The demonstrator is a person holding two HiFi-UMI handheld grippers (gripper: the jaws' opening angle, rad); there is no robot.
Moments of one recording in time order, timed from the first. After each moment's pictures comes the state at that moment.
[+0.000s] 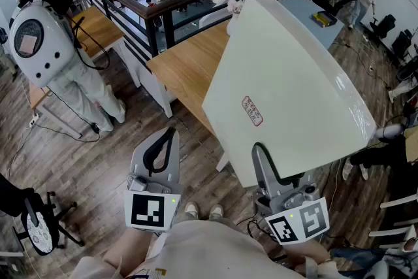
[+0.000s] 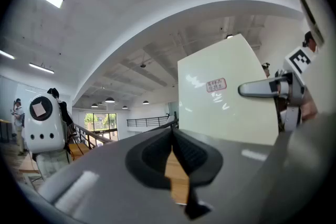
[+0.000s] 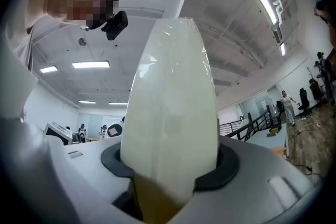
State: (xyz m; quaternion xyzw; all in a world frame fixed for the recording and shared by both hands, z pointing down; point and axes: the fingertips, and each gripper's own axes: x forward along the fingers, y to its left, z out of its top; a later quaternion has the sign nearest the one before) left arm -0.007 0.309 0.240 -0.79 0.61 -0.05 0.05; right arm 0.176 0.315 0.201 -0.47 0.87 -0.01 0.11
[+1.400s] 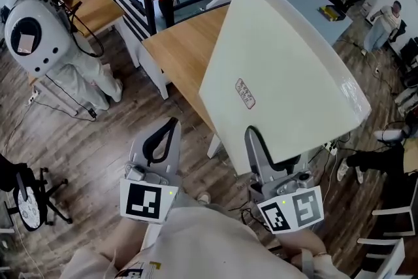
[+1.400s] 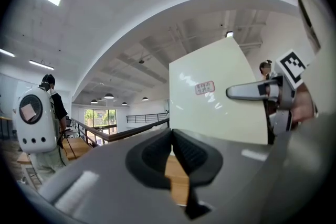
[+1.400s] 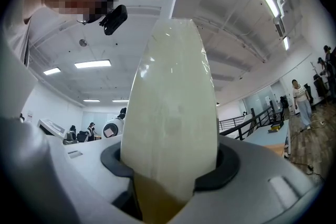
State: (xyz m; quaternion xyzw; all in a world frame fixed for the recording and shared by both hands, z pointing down) left arm 0.075 0.308 0.271 -0.79 0.61 -0.05 0.04; right arm 0.237 0.292 0.230 -0.45 0.89 -0.02 0.09
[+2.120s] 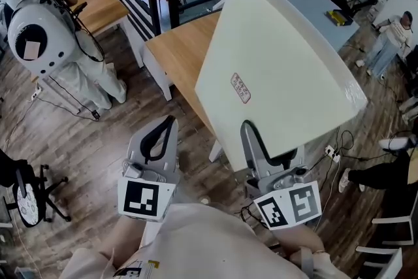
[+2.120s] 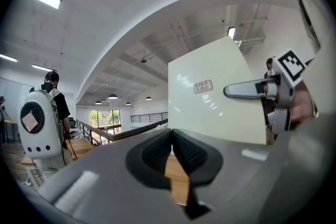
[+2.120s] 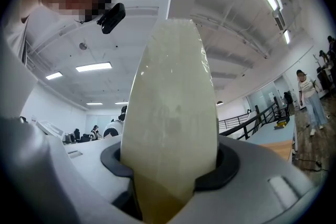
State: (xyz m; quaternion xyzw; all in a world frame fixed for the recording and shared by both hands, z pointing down) left arm 0.061 0.278 0.283 -0.77 0.63 -0.06 0.05; right arm 0.220 0.252 0.240 -0.43 0.89 -0.02 0.10
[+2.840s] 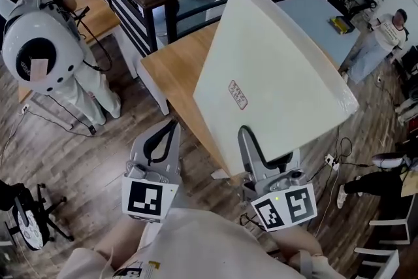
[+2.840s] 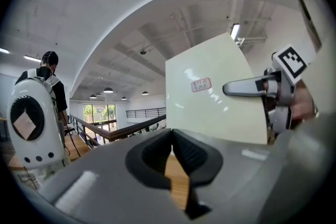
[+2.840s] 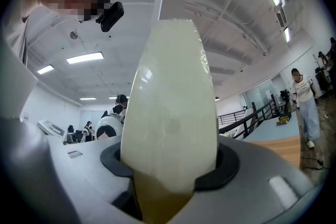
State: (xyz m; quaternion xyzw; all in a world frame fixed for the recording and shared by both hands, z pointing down) left arm -0.034 0.113 0.305 -0.79 0.61 -0.08 0.03; right arm 0.120 0.096 0.259 -0.45 0.89 -0.04 0.08
